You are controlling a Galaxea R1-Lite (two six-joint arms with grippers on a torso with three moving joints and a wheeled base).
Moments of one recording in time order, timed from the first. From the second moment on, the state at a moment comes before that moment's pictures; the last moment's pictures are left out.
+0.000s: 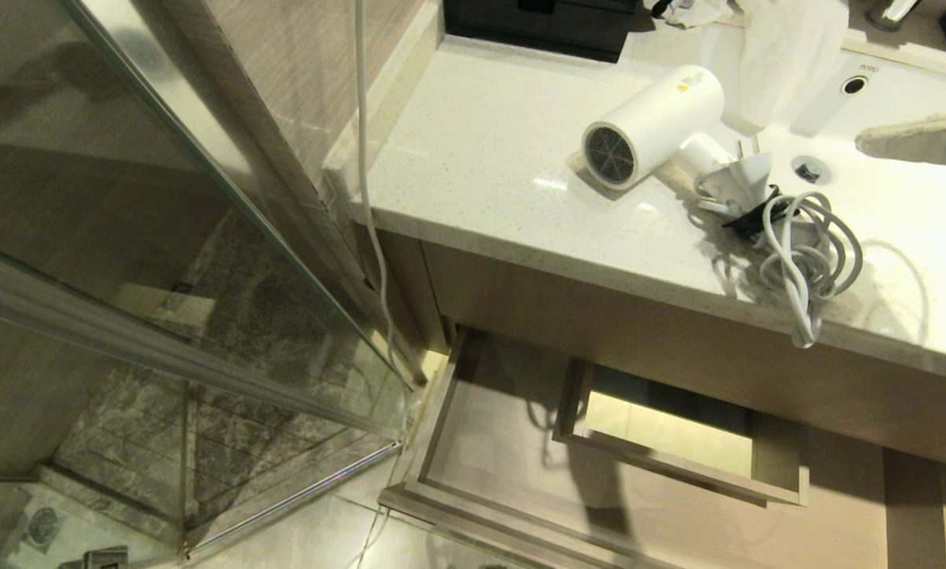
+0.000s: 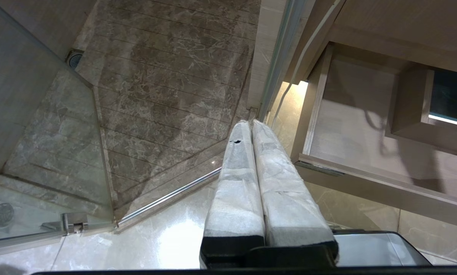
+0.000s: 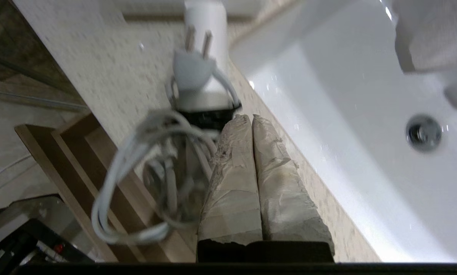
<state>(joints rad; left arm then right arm) 0.00 0.00 0.00 0.00 0.00 0.00 0.10 1.28 -1.40 0.31 0.29 -0.48</state>
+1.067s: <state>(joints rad) 0.00 0.00 0.00 0.00 0.00 0.00 -0.14 1.03 -1.18 0.41 0.27 -0.45</state>
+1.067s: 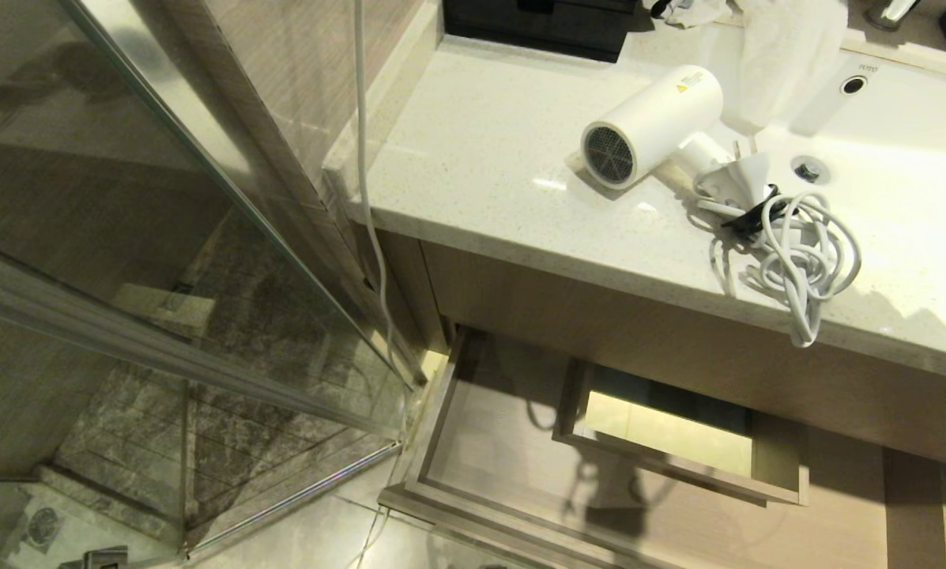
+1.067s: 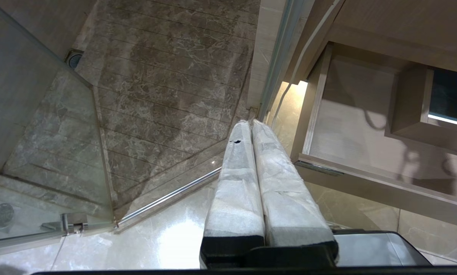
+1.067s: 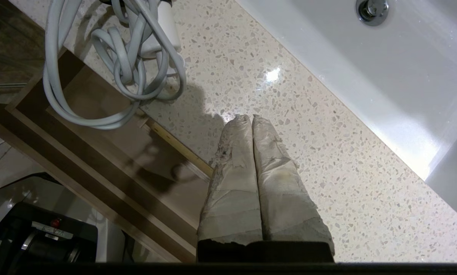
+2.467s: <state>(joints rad) 0.00 0.00 0.00 0.00 0.00 0.00 -0.14 1.01 -1.18 0.38 0.27 -0.45</state>
